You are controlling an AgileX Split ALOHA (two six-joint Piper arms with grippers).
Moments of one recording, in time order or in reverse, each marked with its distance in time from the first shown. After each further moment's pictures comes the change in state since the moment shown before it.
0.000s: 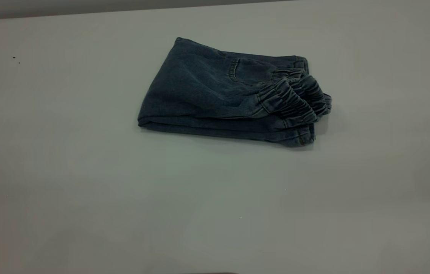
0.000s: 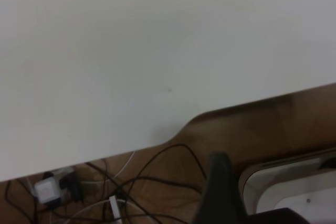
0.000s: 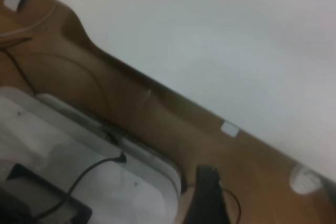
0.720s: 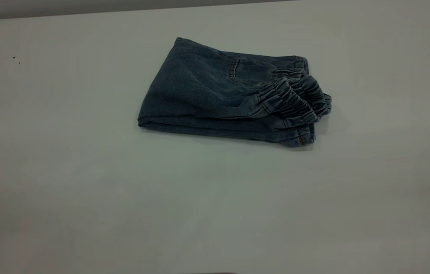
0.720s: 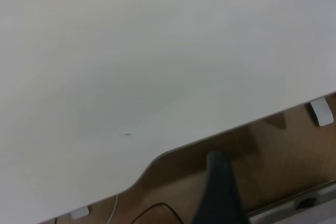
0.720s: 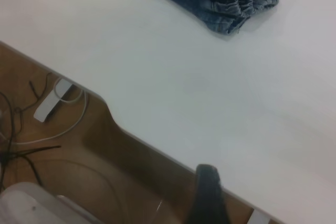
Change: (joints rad) left arm -0.001 -0.239 0.049 -0.121 -0.027 0.118; right arm 0.000 -0.393 0.075 0.018 -0.046 0.004
